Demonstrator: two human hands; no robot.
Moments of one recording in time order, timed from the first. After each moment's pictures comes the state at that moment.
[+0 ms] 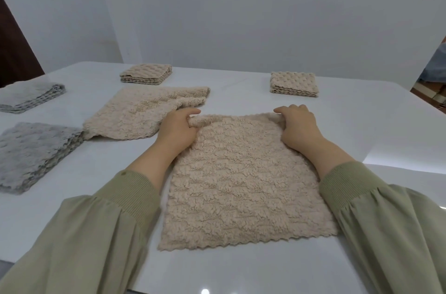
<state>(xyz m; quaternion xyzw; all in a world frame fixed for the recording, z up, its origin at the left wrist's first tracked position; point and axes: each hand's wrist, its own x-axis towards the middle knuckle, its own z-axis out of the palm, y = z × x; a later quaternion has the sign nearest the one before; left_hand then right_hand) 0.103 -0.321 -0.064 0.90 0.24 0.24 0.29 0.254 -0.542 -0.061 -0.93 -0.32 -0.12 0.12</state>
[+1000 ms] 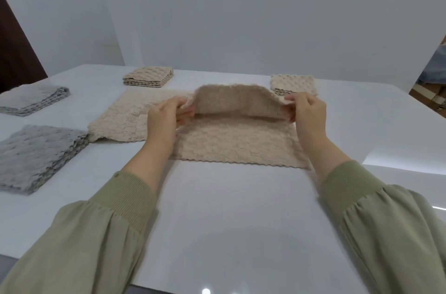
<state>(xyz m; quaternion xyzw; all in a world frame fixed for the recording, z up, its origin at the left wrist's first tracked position) 0.089 -0.324 -0.037 0.61 0.25 0.38 0.65 0.237 -0.538 -0.035 -0.72 -0.16 -0.11 0.67</state>
